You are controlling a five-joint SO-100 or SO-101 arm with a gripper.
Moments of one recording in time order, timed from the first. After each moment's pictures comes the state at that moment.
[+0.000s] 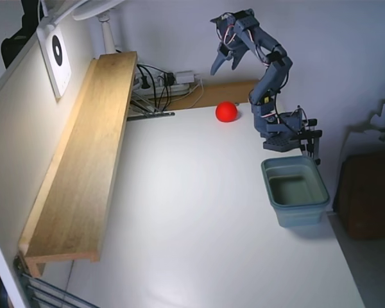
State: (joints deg) arm 87.4 124.0 92.1 94.7 -90.2
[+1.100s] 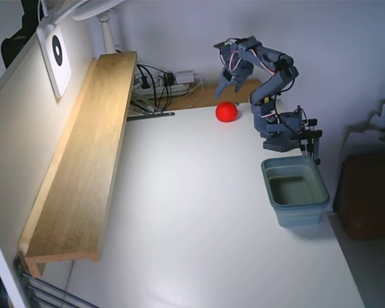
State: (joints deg) arm 87.4 136.2 128.3 70.4 -90.1
